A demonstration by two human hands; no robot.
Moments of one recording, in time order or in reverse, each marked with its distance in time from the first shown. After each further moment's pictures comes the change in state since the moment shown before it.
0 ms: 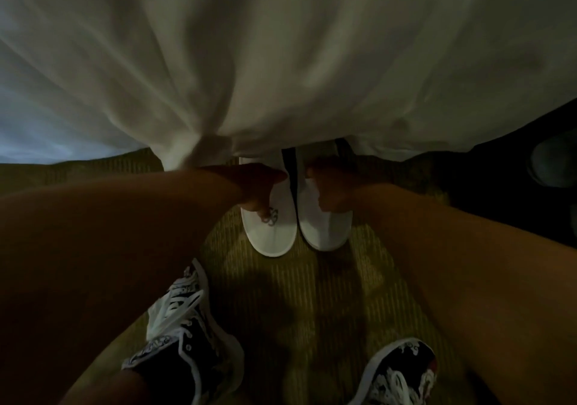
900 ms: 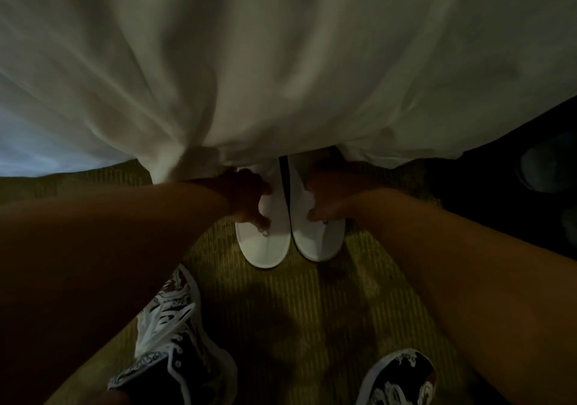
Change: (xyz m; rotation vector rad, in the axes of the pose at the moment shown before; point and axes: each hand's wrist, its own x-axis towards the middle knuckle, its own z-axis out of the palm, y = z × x) left_hand -0.002 -0.008 0.005 0.112 0.070 -0.051; right_hand -0.021 0.002 -0.018 -0.091 -0.005 -0.032
